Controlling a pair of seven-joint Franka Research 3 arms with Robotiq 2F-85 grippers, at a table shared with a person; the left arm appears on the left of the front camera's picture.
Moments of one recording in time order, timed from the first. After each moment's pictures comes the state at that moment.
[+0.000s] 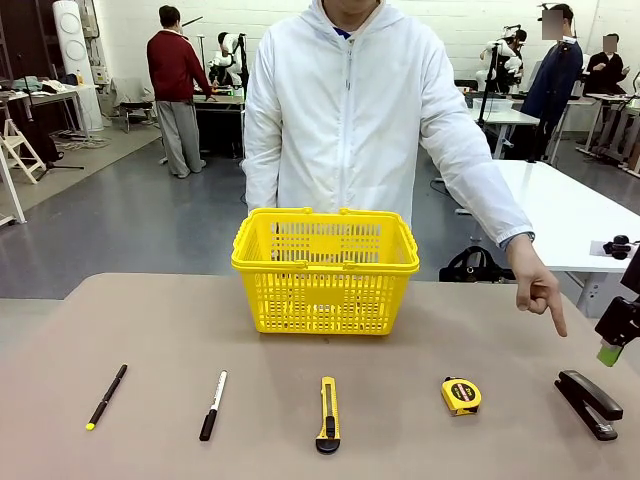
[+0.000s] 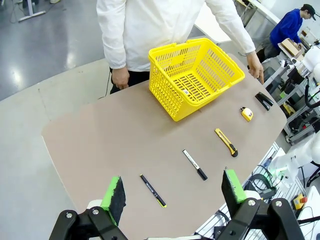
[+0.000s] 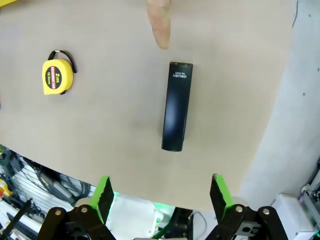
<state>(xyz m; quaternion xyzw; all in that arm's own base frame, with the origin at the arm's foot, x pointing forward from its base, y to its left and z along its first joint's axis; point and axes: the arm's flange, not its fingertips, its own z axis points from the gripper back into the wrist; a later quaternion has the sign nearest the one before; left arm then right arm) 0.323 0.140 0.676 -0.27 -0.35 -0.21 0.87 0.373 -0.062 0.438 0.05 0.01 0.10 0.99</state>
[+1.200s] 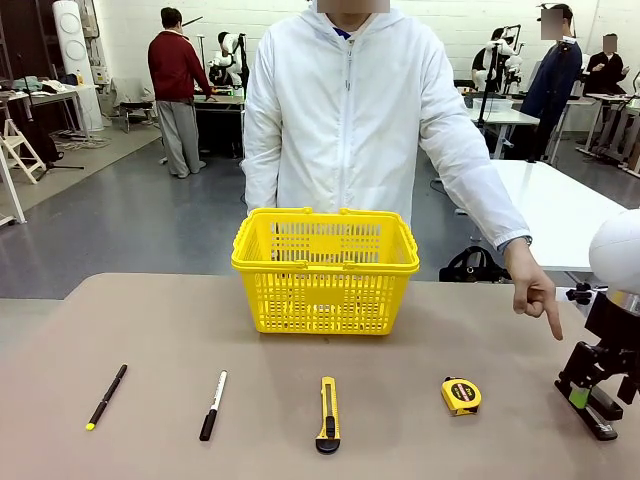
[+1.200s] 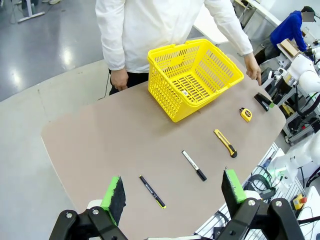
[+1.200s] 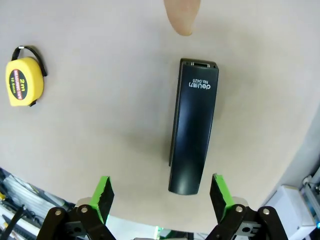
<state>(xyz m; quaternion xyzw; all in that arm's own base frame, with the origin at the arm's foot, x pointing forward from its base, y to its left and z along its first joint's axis) 0.323 0.140 0.676 -0.27 -0.35 -0.21 0.87 0.385 -0.040 0.352 0.04 0.06 0.10 0.99</state>
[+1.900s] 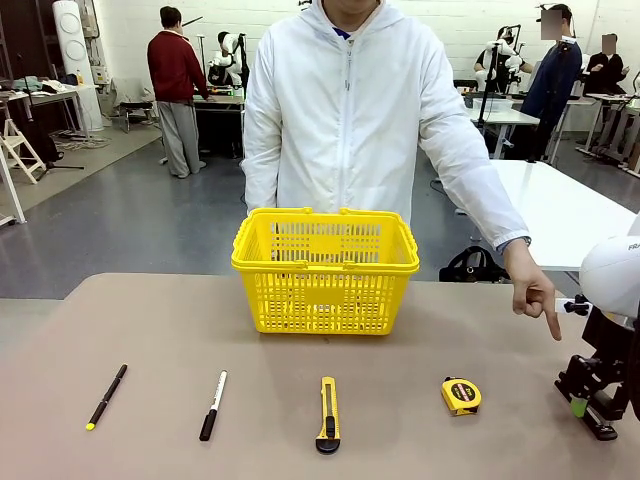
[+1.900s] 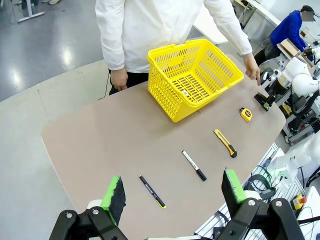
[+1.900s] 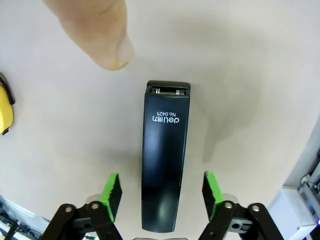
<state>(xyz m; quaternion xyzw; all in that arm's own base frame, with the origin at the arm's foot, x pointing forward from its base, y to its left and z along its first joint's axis) 0.323 0.140 0.676 -0.27 -0.35 -0.21 0.87 0.398 -0.053 0.319 0.02 0.05 0.08 1.00</state>
